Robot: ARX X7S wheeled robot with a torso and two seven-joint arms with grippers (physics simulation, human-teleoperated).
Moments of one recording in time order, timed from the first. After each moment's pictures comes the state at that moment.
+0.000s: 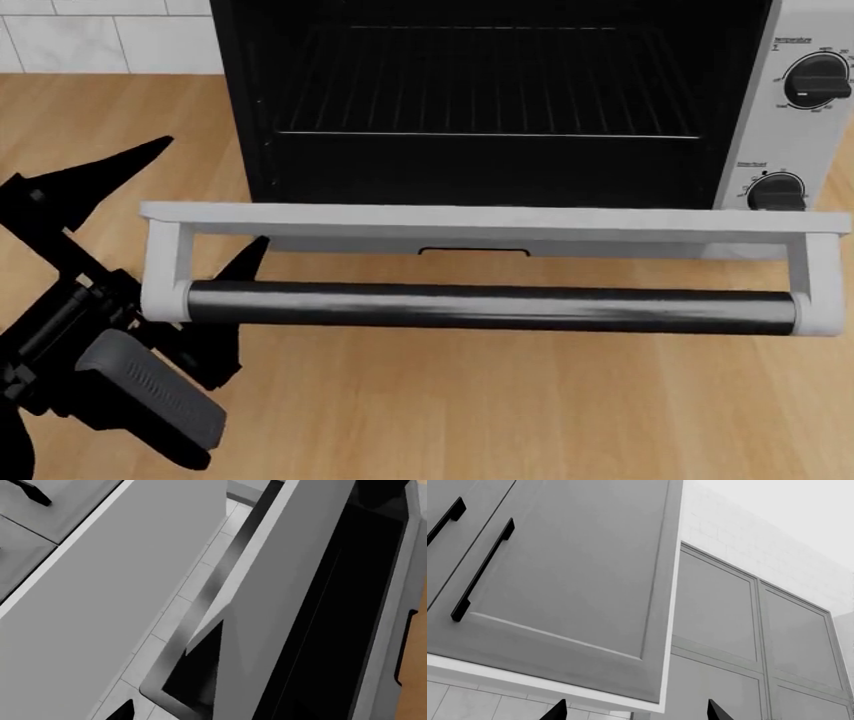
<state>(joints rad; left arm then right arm) -0.78 -0.57 0.69 -0.30 0.31 0.40 -0.12 -0.77 1.37 1.67 -1.05 1.37 0.37 0.97</state>
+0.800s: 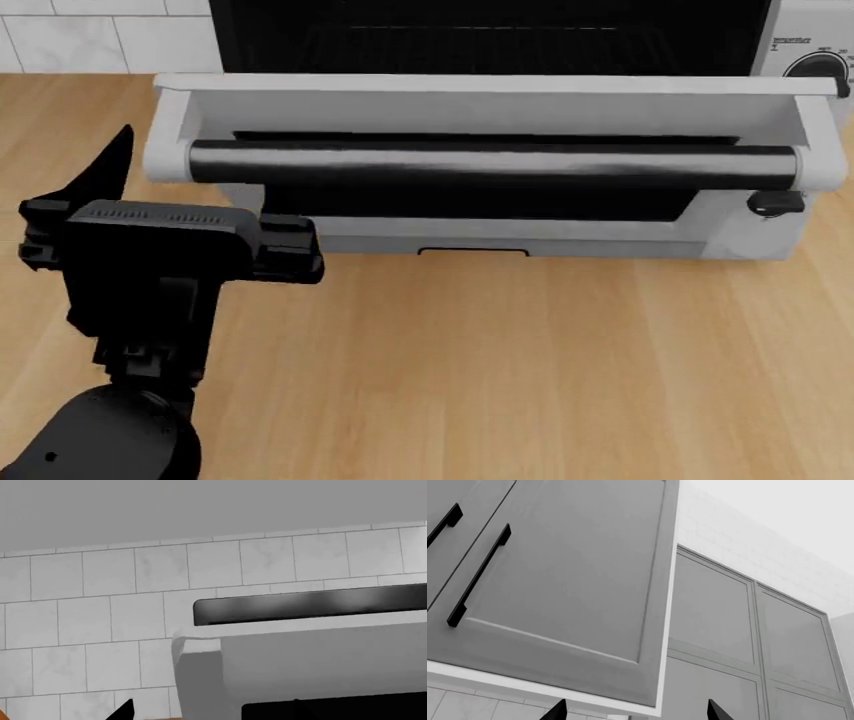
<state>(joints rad) -0.67 -0.15 0.48 -0.02 -0.18 -0.17 -0.45 -0.78 1.35 1.73 -1.05 1.41 0.38 0.95</state>
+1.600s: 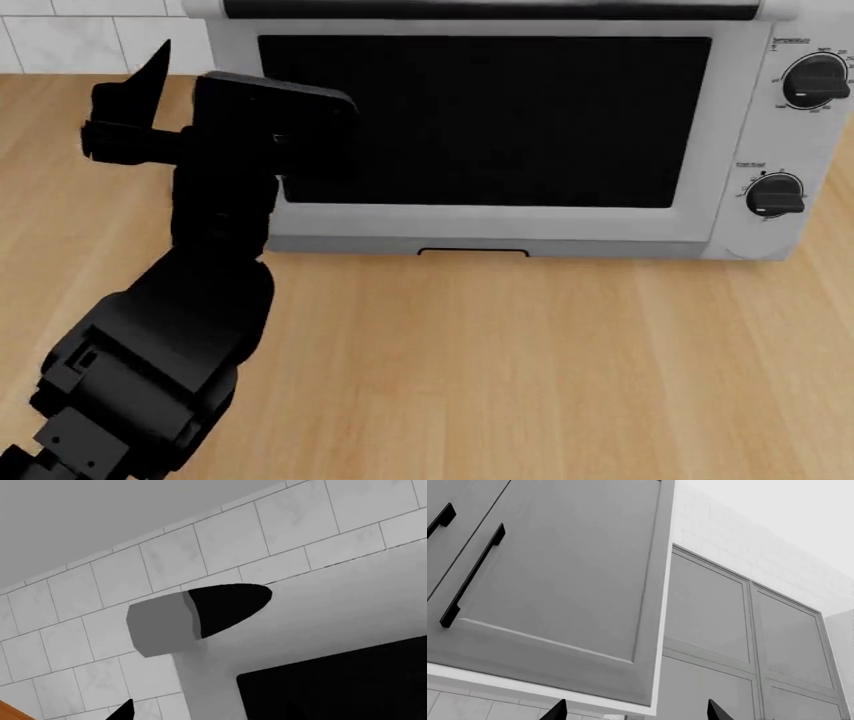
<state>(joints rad) -1.10 -0.02 0.67 -0.69 -0.17 -0.15 -0.58 -0.77 1.32 1.75 -1.05 1.42 0.39 0.93</state>
